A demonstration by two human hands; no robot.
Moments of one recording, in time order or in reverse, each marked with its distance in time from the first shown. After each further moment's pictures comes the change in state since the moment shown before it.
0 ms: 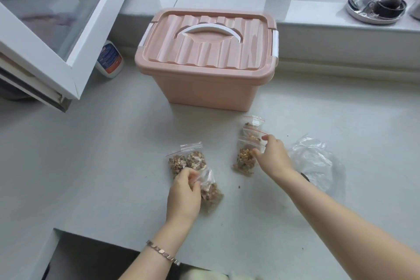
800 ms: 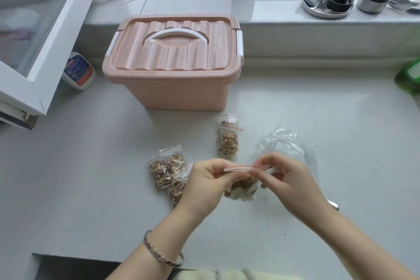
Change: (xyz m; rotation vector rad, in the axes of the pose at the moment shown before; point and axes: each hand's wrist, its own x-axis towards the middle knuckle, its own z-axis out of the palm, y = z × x) left_hand -0.031 0.093 0.012 -0.558 -0.499 0.208; right_hand -0.123 0.000 -0.083 0.494 -0.009 -0.352
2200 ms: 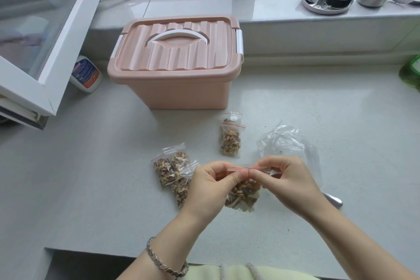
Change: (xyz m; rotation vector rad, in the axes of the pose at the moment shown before) left_hand -0.020 0.010 0.010 -0.014 0.073 -0.056; right_hand -0.005 -0.001 0.005 0.071 -0.006 0.131
